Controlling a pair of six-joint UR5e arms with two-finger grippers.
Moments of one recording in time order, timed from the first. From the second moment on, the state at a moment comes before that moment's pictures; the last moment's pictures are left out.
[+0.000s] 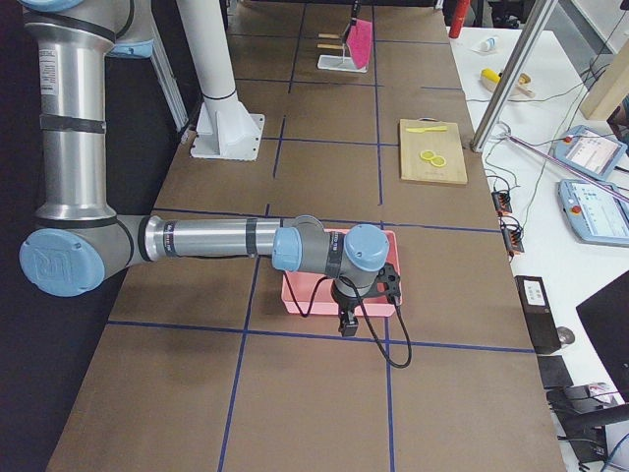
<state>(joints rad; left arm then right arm) -1.19 -1.71 -1.95 -1.35 -2.35 -0.31 1.52 -1.62 1.68 -1.69 2.38 -0.19</state>
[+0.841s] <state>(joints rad) -0.89 -2.04 -2.05 -1.31 -2.34 -0.95 1.47 -1.62 1.77 -1.69 2.66 -0.14</state>
